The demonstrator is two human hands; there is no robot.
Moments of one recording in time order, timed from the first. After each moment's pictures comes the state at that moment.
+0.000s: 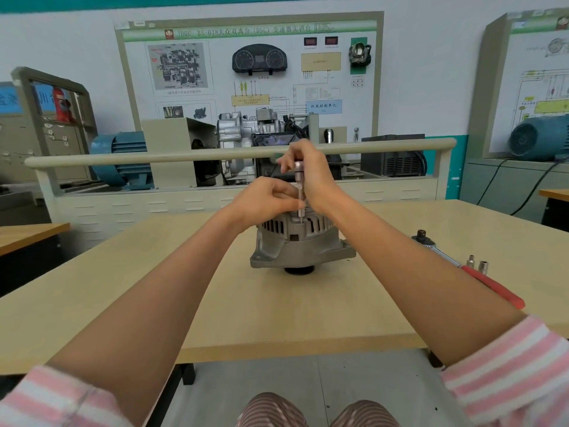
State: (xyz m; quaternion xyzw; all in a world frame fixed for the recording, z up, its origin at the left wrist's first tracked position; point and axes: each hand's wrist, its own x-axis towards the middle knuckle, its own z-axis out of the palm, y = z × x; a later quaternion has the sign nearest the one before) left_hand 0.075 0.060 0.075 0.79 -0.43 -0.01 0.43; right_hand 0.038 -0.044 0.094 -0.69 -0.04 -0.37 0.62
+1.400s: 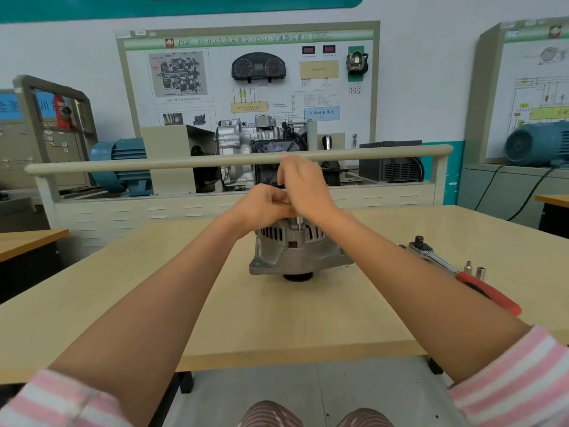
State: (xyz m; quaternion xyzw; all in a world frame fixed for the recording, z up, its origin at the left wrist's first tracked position) left_hand 0.078 0.060 0.078 0.79 -0.44 -0.01 0.42; right_hand 0.037 -0.043 0.084 -0.81 -0.01 -0.48 0.33
